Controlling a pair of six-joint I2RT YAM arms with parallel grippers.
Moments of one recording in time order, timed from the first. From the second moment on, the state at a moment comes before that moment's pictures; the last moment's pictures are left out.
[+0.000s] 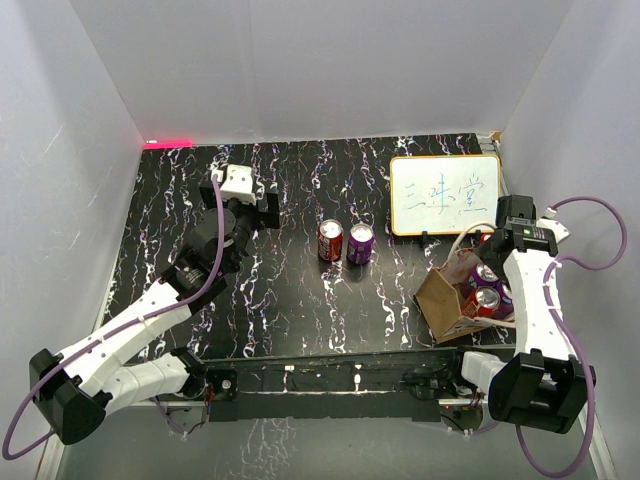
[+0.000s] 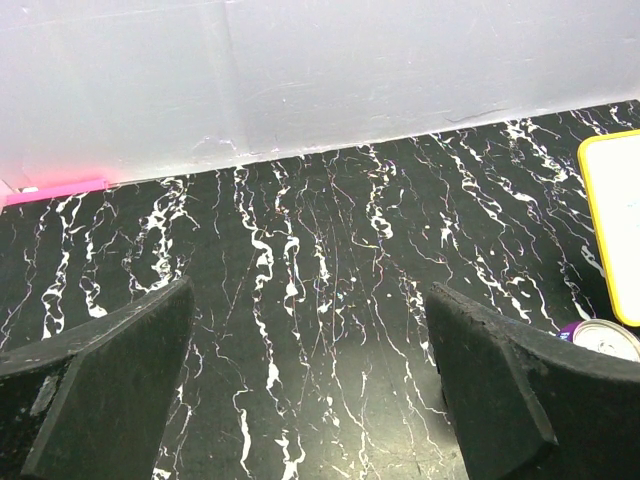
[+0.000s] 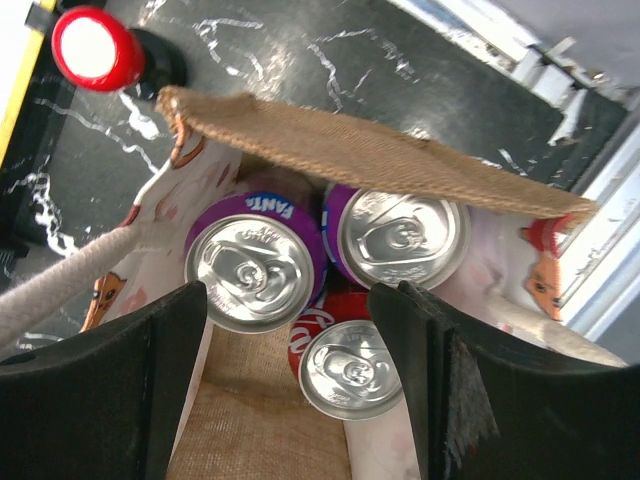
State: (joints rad) left arm -0.74 1.00 0.87 0.09 -0.59 0.03; right arm -0.22 1.10 1.00 -1.04 0.42 0.72
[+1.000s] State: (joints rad) left arm -0.75 1.00 0.87 0.11 -0.61 0.05; right arm -0.22 1.14 0.97 -0.97 0.34 0.71
